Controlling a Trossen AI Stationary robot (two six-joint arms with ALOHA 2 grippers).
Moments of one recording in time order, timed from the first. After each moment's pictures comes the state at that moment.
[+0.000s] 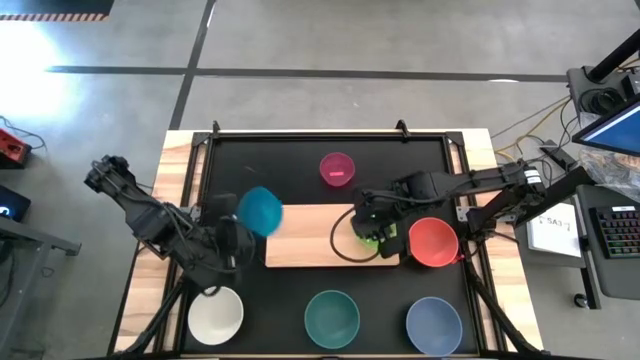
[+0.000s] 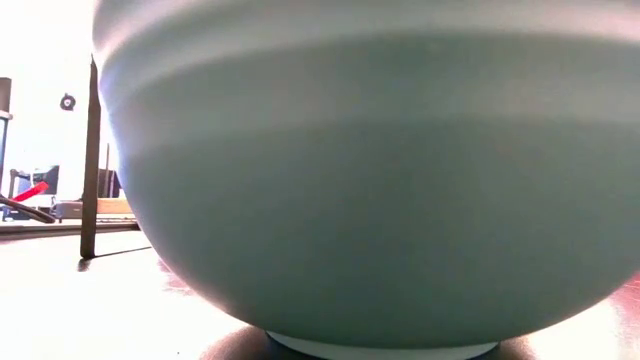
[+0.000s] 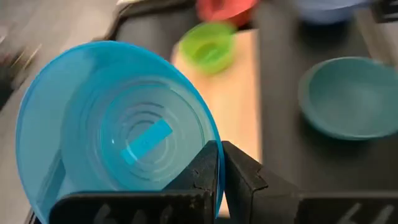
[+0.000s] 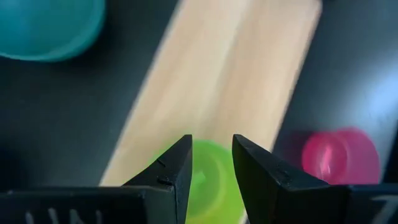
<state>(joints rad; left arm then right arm) -0.66 1.29 1.46 -1.11 -0.68 -0.42 0.14 1.59 1.58 -1.06 -0.01 -0.34</state>
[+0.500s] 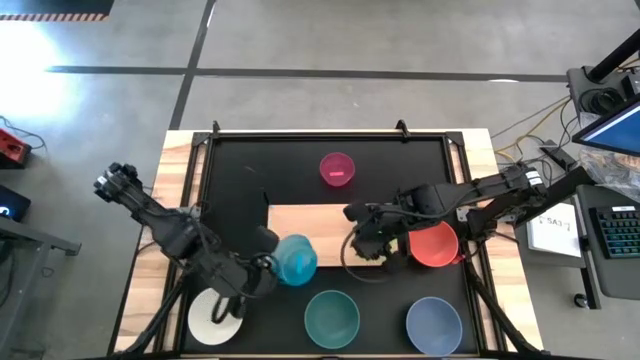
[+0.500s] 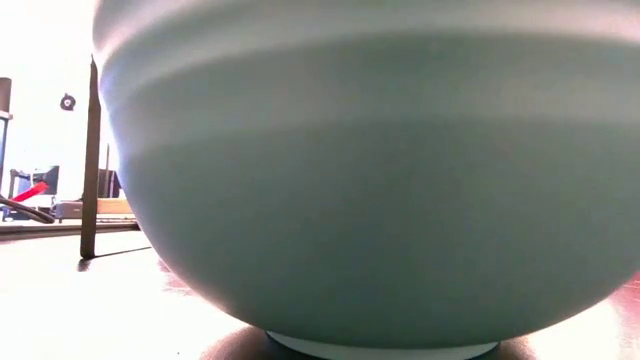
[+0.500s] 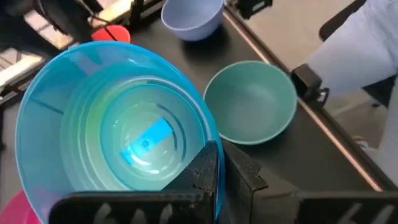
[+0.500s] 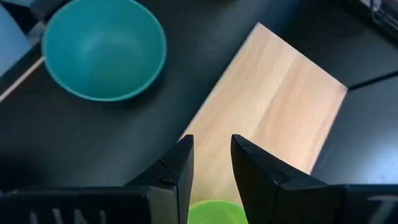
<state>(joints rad) -0.62 1.43 1.45 -0.78 -0.32 0.05 0.24 1.58 1.58 -0.94 -0.09 -0.41</state>
